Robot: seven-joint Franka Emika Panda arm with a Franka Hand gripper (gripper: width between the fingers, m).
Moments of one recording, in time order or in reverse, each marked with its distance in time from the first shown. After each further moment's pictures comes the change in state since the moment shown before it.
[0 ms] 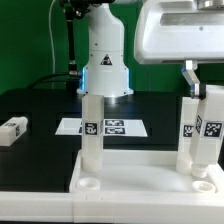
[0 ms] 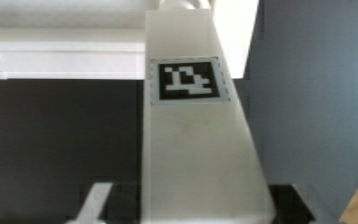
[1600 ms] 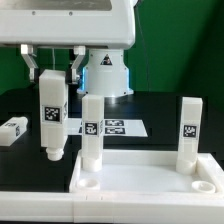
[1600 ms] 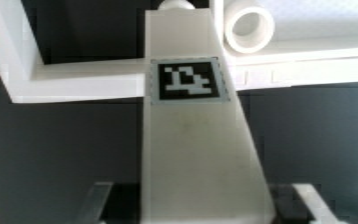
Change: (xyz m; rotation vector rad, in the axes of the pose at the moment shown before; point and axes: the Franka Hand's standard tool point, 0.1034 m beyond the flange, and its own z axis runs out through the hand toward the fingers) arm -0.014 0.200 -0.024 -0.047 -0.051 0.095
